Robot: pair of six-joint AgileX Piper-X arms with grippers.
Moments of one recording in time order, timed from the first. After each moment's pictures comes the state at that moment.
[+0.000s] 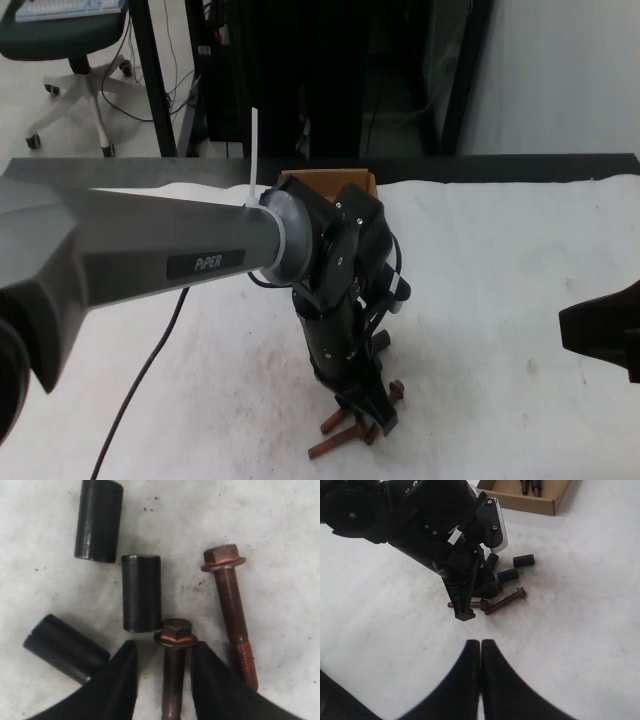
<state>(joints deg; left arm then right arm) -43.4 113.1 -74.9 42.5 7.8 12.0 22.9 40.4 -48.8 57.3 -16.3 9.4</state>
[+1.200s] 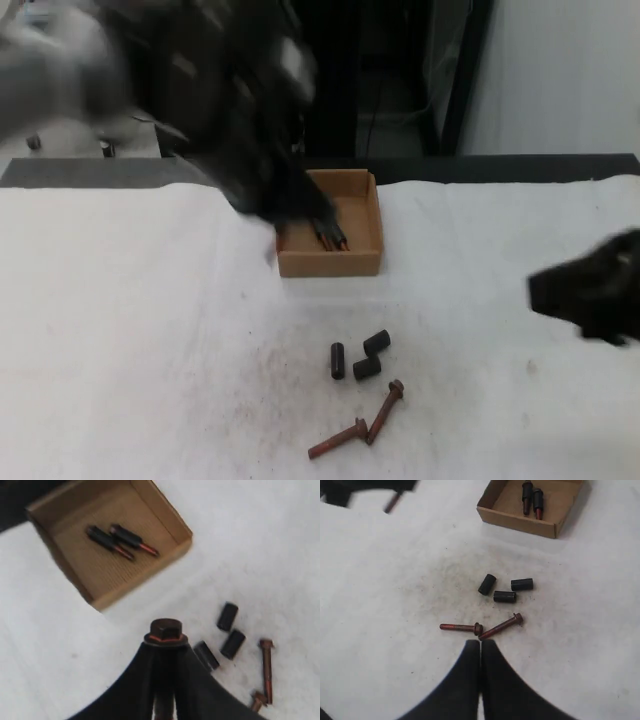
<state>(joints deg) -31.0 86.2 -73.0 43.5 4.8 3.2 22.9 50.2 -48.8 47.7 -16.3 7.5</state>
